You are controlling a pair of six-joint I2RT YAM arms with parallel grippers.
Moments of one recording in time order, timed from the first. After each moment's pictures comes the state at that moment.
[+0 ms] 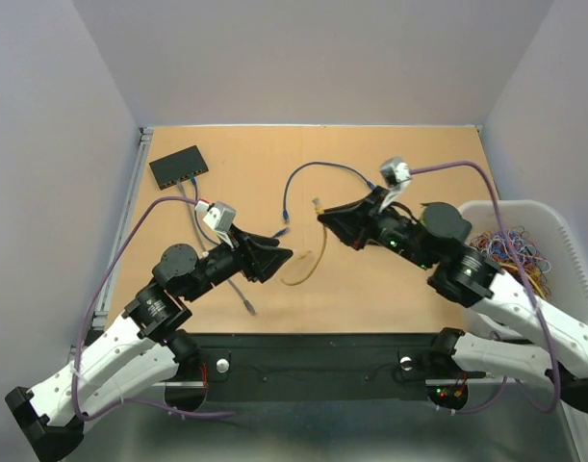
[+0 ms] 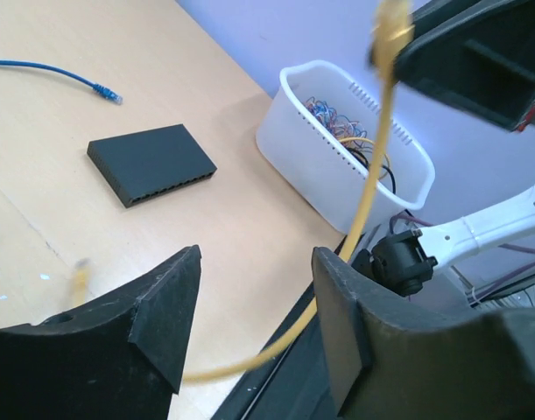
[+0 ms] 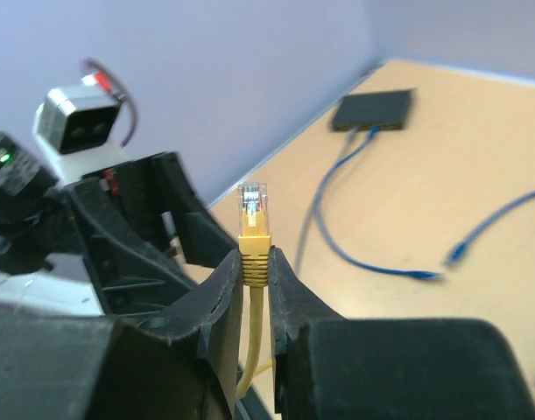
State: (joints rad) left arm -0.79 0.57 0.61 -0.01 0.16 -0.54; right arm 0.92 0.98 1.01 0.02 -0.07 0.43
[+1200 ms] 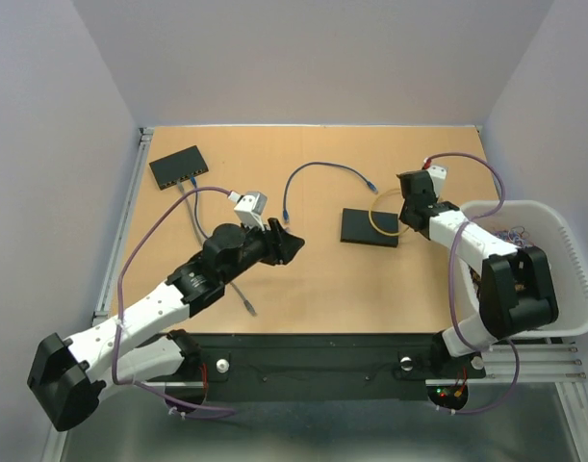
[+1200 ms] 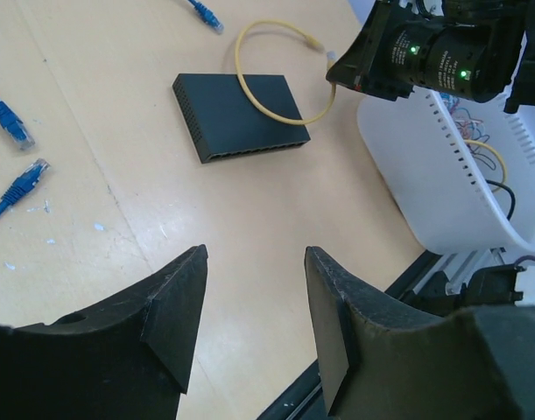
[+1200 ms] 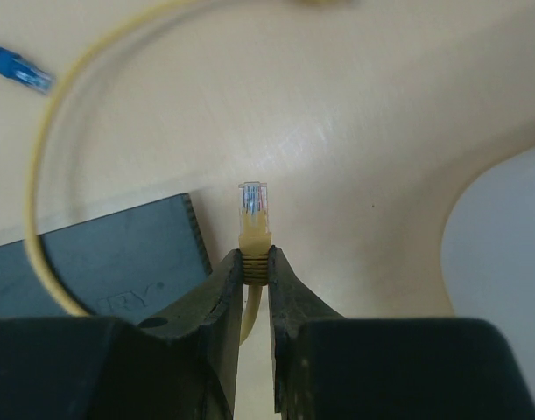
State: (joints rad) left arm -0.79 0.89 0.61 0.06 -0.02 -0.61; right arm 0.25 1.48 0.95 -0.28 0.53 0.44
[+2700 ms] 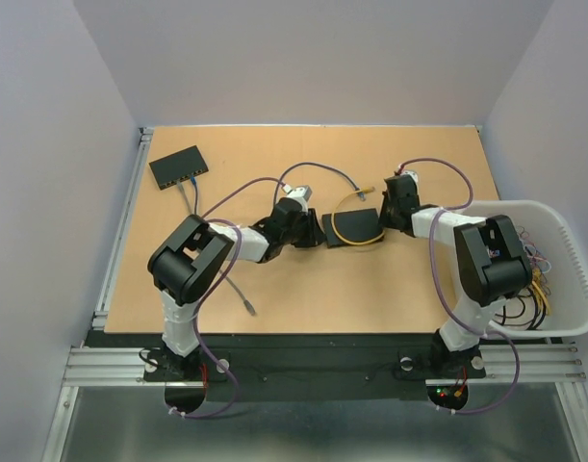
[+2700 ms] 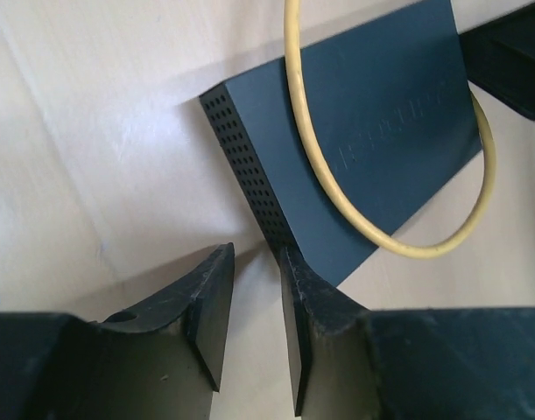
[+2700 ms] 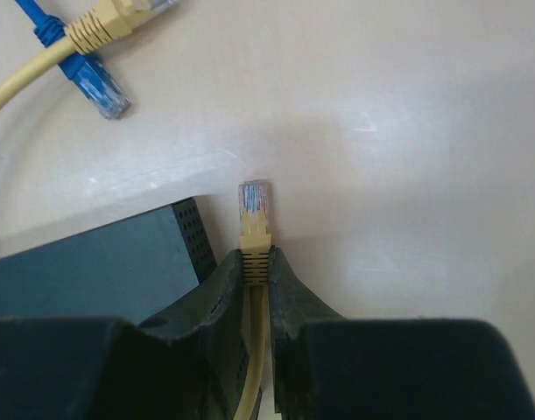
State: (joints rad) left arm -0.69 1.92 0.95 0.37 0.14 -0.63; right arm 0.25 1.74 0.93 -0.03 0.16 0.41
